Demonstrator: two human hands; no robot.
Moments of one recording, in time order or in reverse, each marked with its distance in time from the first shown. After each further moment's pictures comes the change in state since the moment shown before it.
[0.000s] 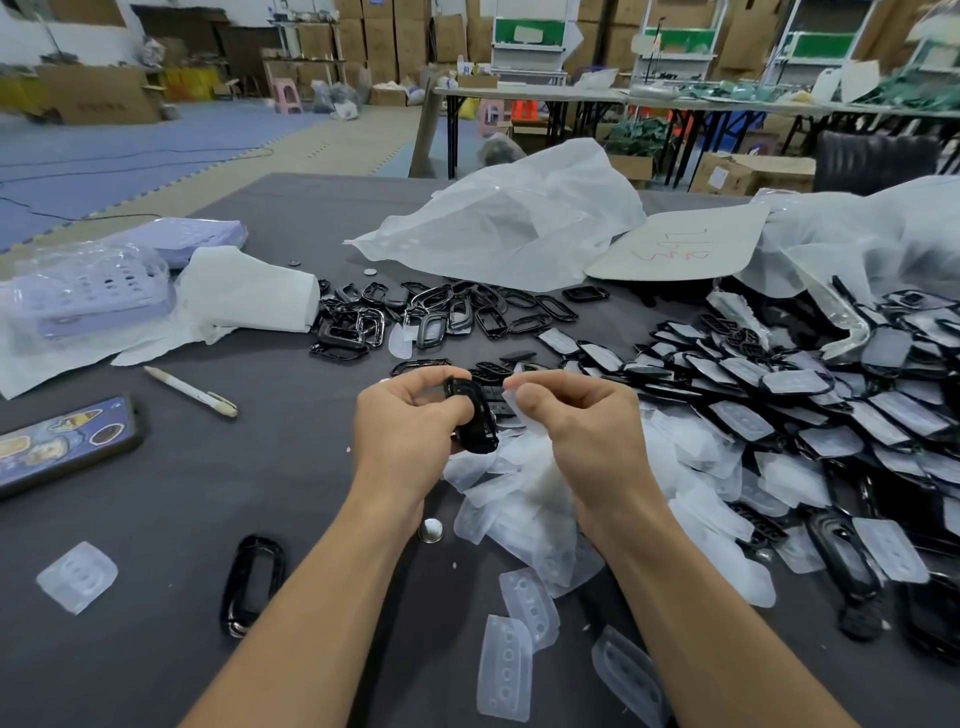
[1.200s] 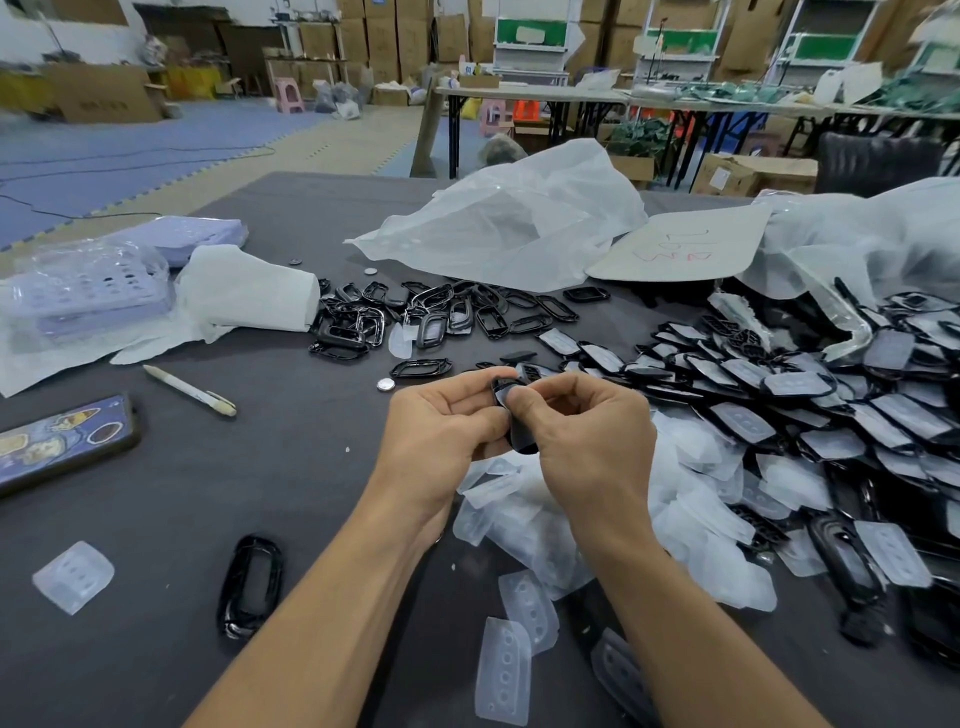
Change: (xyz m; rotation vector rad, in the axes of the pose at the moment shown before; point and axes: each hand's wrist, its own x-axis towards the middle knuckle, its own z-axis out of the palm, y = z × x) left_hand -0.017 0.005 0.010 -0.257 -0.331 -0.014; right_hand -0.006 0.007 0.005 -0.219 0.205 -0.071
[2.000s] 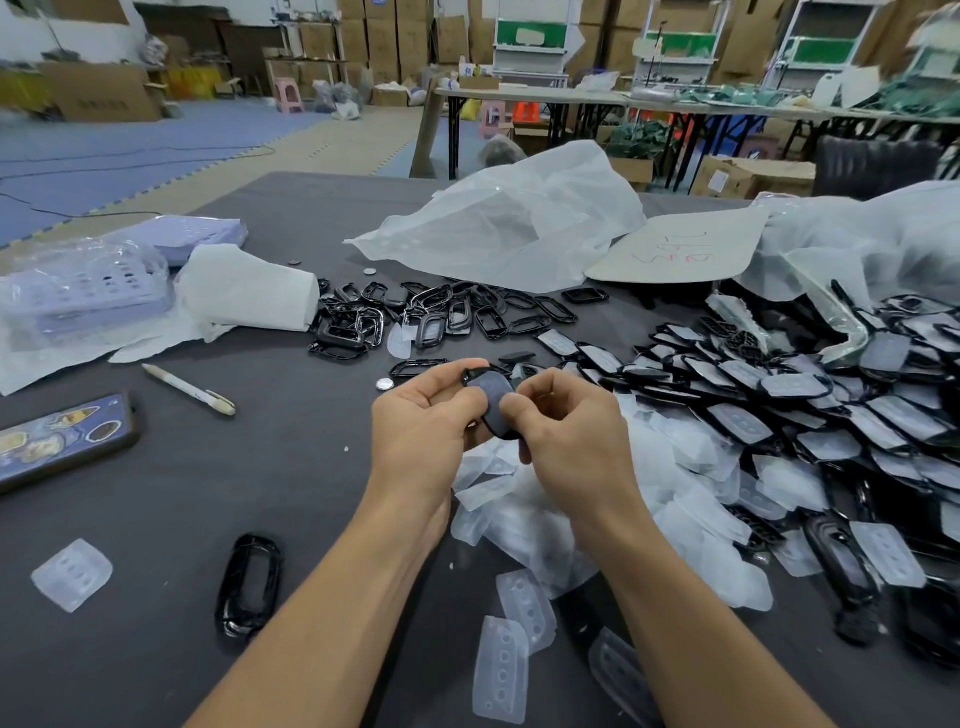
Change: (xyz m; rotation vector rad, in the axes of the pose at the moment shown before) left_hand 0.002 -0.001 0.003 0.025 0.237 0.030; right_hand 0.006 0.007 0.000 -0.068 -0.191 -0.004
